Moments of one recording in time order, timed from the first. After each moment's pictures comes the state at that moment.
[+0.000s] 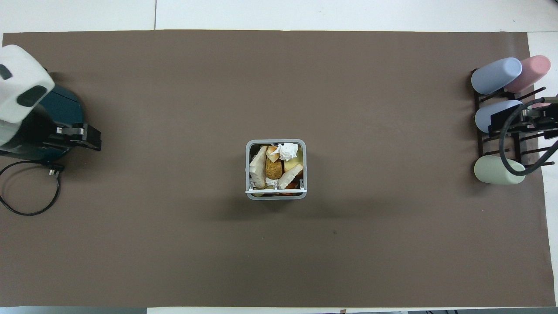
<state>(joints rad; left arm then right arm) -0.21 -0.05 -0.06 -1.63 0.00 1.55 -0.19 -0.05 0.01 0.06 -1.52 -0.04 1.48 0.07</state>
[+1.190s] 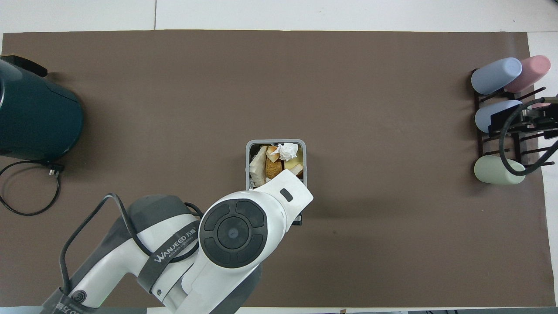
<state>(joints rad) -0.78 -0.04 -0.06 -1.97 -0.09 2.01 -0.67 -0.05 0.01 0.06 -1.52 -0.04 1.48 0.07</state>
